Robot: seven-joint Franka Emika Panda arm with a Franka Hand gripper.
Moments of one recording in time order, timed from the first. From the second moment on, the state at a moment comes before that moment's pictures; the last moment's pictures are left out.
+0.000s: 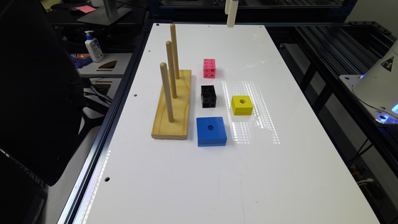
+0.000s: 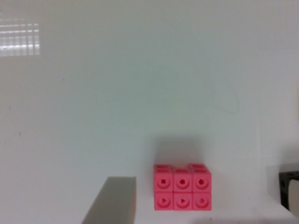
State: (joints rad) arm -0.34 -0.10 0.08 -2.41 0.03 2.35 0.52
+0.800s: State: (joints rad) arm -0.34 0.05 0.08 -2.41 0.02 2.47 0.52
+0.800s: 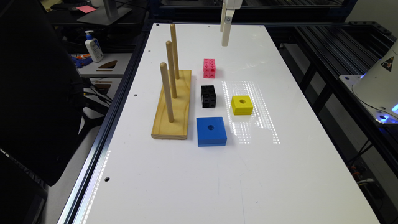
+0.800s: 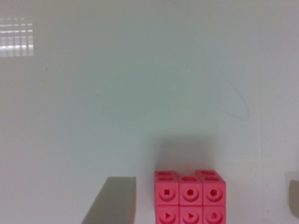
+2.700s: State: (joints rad) arm -0.34 0.30 0.09 -2.34 0.02 2.66 0.52
